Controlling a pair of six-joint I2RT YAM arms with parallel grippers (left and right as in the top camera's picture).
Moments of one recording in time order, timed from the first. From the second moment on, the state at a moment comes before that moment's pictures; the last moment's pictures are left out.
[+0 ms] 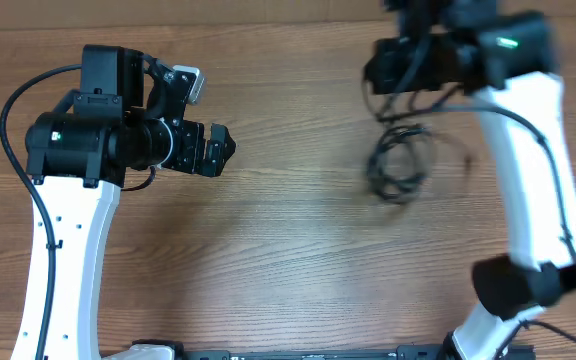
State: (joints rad) left arm -0.10 1.45 1.66 -1.28 0.34 0.08; right arm 0.30 1.88 2.26 -1.37 -0.28 0.16
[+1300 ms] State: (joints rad) left arm -0.16 1.44 1.67 -1.12 0.90 0.29; right arm 0.39 1.80 2.90 -1.51 -0.14 0.13
